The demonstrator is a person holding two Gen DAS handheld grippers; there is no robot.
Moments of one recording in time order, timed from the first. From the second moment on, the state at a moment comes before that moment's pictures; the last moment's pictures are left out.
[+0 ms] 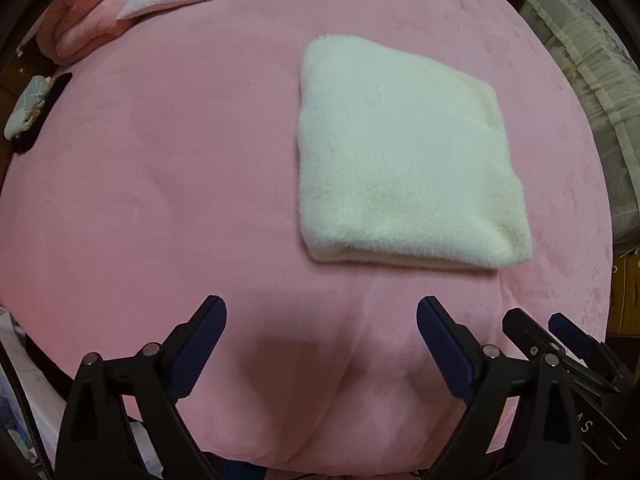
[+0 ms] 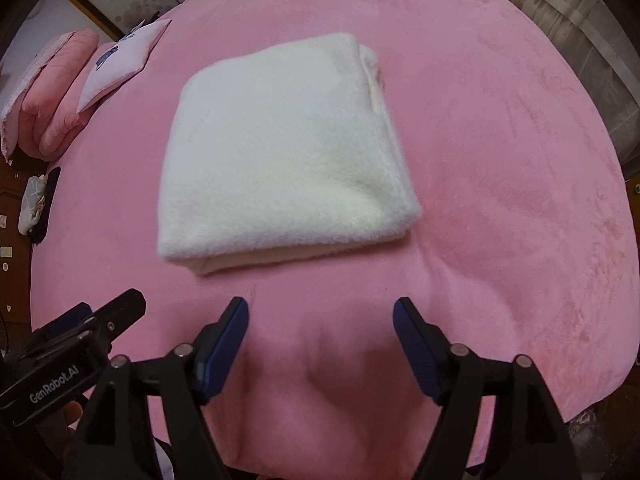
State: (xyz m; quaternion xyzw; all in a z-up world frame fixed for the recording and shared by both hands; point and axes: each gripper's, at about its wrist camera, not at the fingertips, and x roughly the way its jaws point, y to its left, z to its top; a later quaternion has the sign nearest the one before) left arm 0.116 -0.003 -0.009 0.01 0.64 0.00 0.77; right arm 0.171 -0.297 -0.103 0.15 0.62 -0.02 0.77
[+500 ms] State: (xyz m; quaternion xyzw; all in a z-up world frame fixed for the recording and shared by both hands) left arm 0.117 0.005 -0.002 -0.01 0.65 0.01 0.76; right arm 0.180 -0.298 -0.093 0.15 0.62 0.00 0.77
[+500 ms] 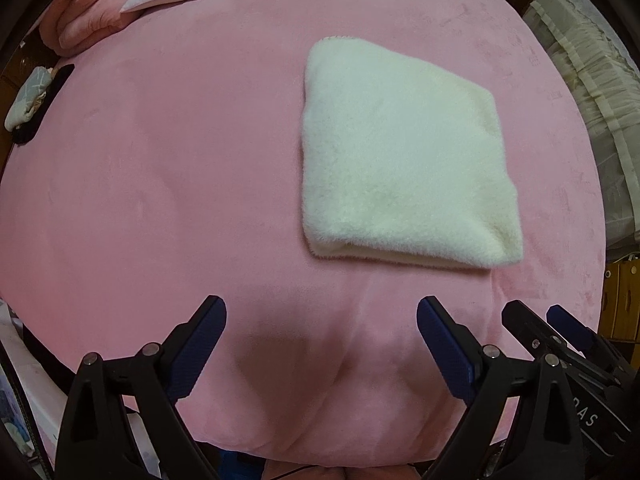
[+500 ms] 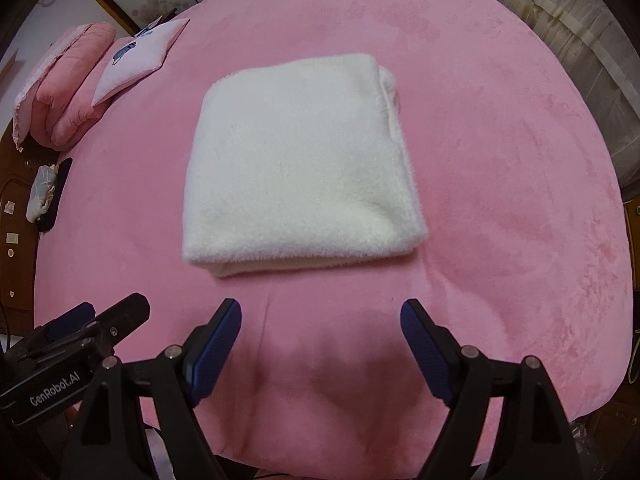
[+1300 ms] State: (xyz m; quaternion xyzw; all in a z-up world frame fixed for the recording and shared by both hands) left arm 0.257 0.038 -0.112 -0.16 0.65 -0.03 0.74; right arm 0.322 -0.429 -0.263 0.38 0.58 0.12 0.71
